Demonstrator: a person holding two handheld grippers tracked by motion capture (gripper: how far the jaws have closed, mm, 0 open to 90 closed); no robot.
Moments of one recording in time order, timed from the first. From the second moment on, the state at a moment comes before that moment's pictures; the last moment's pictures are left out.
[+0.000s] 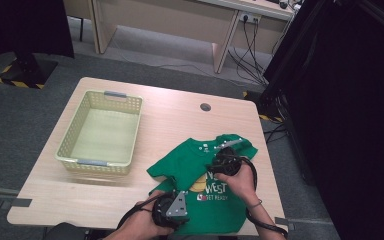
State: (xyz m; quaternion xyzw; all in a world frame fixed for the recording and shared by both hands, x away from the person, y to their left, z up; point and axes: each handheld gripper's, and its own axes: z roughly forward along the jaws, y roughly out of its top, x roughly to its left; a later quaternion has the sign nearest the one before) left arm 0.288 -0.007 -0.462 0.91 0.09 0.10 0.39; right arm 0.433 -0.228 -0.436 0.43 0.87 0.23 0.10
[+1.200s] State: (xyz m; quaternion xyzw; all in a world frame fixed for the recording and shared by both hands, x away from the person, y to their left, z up) left arm 0.290 -0.007 -0.468 0.92 0.09 0.08 0.37; right arm 0.475 -0.229 -0.417 0.43 0.86 0.25 0.11
